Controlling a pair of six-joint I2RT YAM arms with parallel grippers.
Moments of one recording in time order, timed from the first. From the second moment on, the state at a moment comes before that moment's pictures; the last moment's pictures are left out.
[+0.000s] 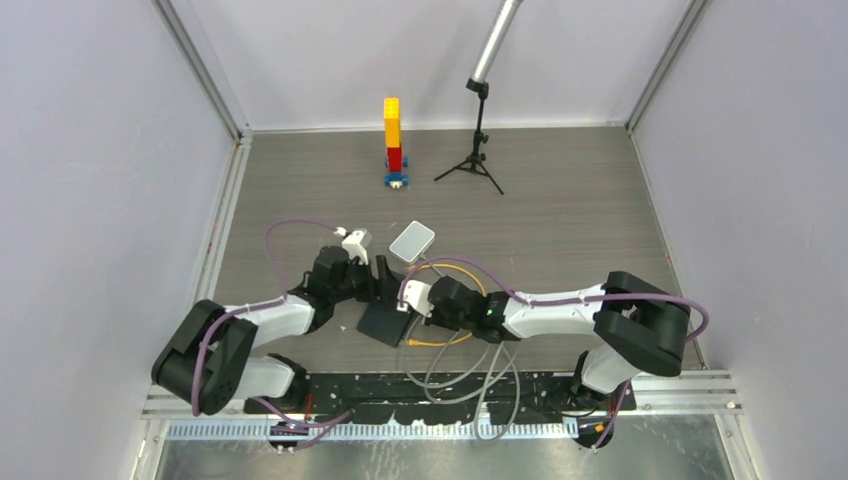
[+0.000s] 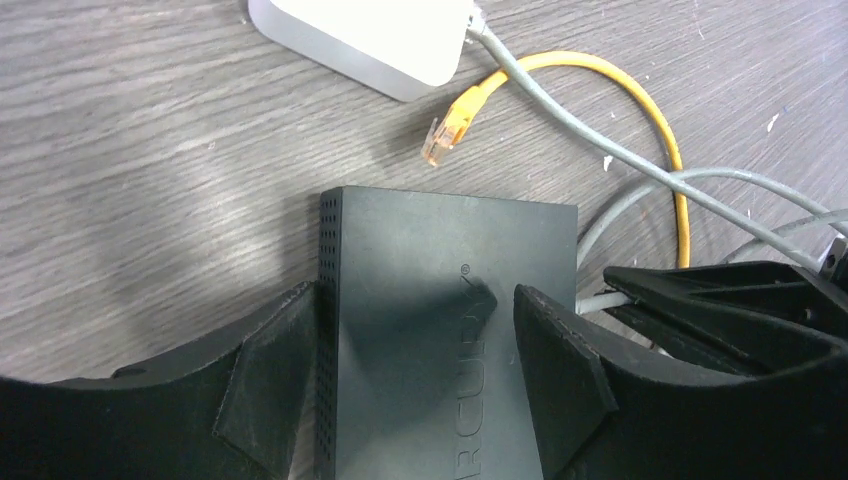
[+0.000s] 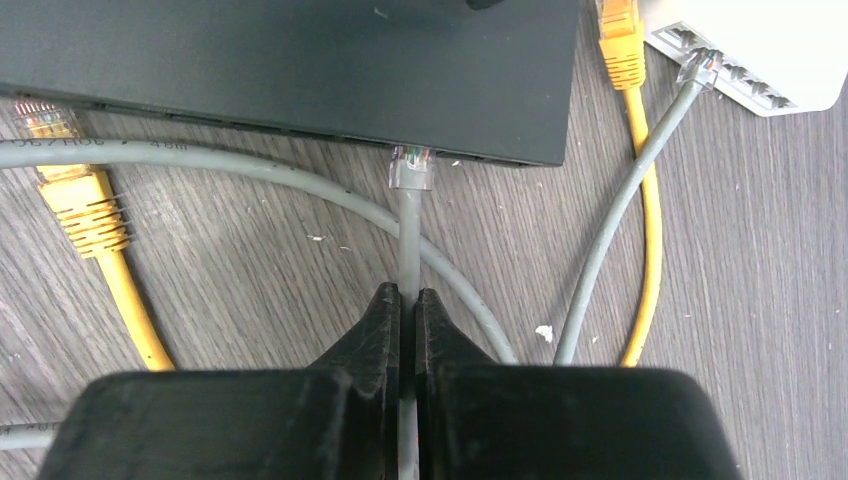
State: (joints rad) left arm -0.48 1.28 0.32 0.38 0.30 -0.49; right arm 1.13 1.53 0.68 0.06 0.19 -0.32
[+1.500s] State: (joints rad) left arm -0.51 1.44 0.34 0.61 0.16 -0.41; right arm 1.09 1.67 0.78 0.07 0.31 -0.37
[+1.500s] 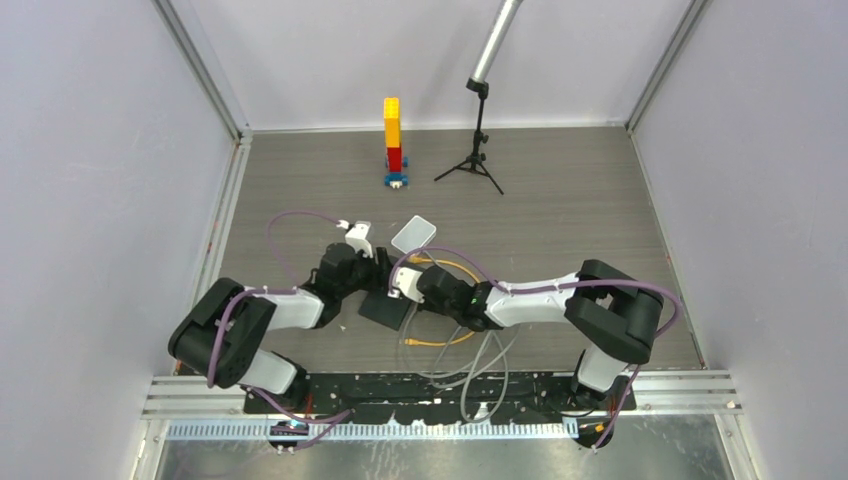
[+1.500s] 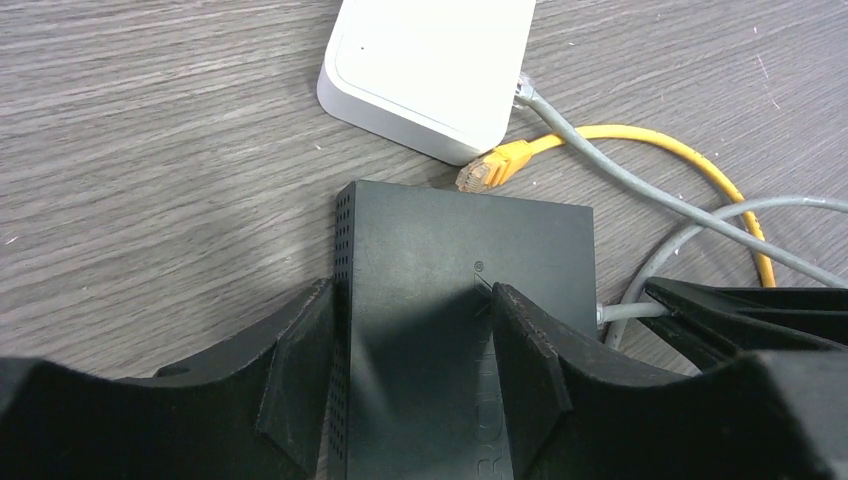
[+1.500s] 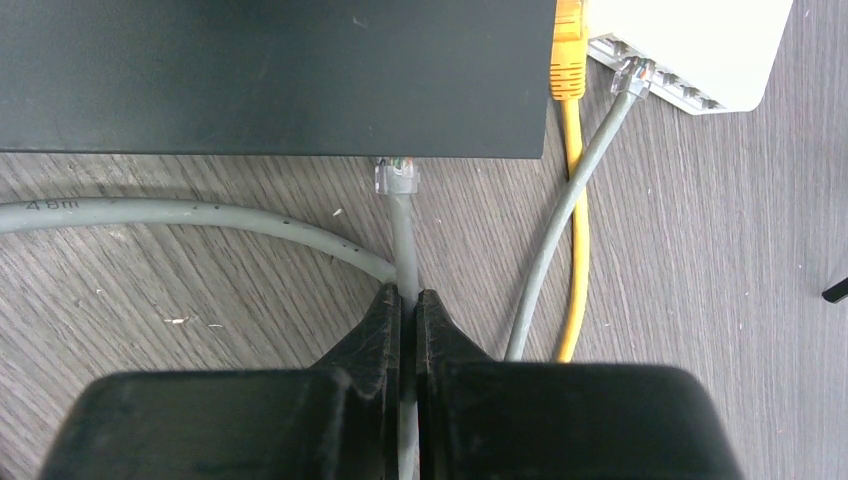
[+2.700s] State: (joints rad) left arm -0.62 0.82 0.29 0.00 -0.04 -0.50; right arm 1.19 1.35 0.68 -0.16 0.22 -0.29
